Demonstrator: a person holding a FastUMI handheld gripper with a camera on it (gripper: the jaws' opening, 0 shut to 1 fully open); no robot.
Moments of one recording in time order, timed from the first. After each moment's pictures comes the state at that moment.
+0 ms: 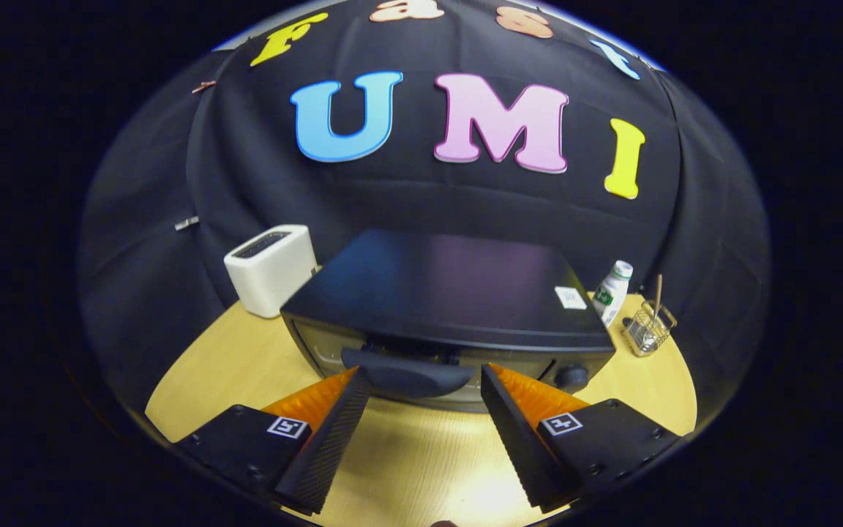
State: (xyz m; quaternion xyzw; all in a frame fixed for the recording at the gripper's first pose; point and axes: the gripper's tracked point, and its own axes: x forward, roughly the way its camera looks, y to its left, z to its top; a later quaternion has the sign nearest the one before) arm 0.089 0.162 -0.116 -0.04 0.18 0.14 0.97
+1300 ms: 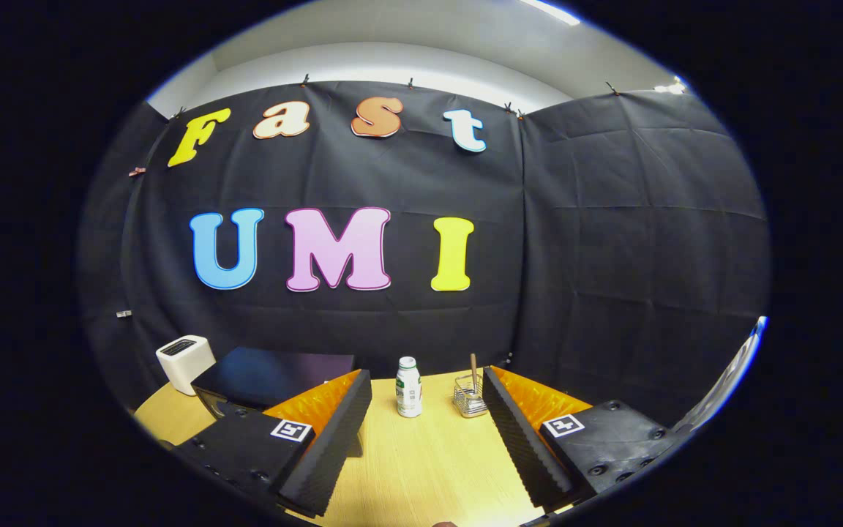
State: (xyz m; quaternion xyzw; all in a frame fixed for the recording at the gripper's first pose) arm 0.011 -0.113 0.023 0.01 -0.02 -0.03 1.00
